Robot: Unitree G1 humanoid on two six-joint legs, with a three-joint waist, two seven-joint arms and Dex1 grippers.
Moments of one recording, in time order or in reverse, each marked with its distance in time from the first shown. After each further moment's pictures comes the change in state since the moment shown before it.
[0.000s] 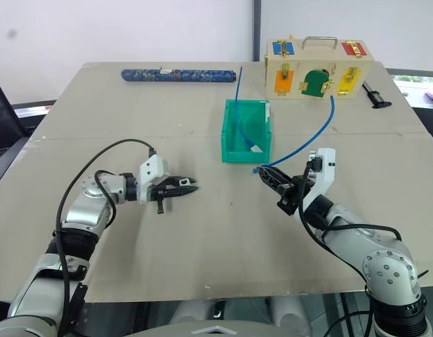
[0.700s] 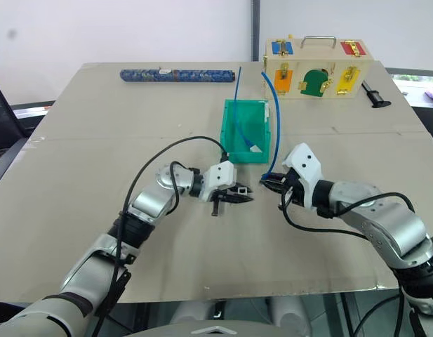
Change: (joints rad) left arm -0.190 -0.252 -0.309 -0.003 0.167 0.040 0.066; right arm -0.266 -0.330 0.270 0.190 -0.725 -0.099 0.681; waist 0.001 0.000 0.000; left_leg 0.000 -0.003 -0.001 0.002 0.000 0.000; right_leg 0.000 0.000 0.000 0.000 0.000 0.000
